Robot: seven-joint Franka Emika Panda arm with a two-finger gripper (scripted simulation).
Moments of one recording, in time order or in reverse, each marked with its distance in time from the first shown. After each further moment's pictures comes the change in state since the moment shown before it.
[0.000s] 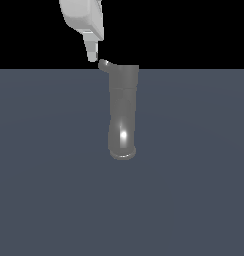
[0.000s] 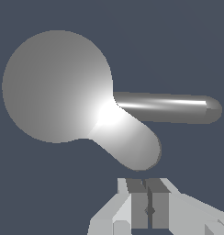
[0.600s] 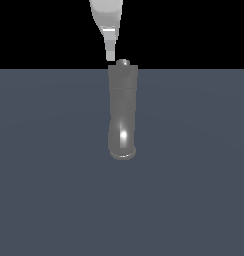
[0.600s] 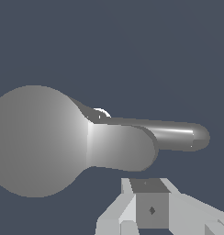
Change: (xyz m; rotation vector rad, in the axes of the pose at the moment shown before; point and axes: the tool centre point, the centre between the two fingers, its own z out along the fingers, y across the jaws) arm 0.040 0.017 -0.001 -0.006 0.005 -0.018
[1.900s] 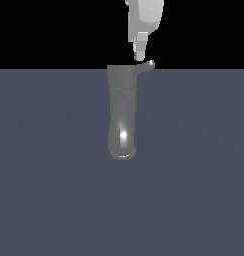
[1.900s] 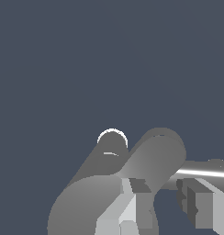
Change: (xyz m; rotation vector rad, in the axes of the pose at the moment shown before) arm 0.064 -0.049 0.000 -0.002 0.001 -0.001
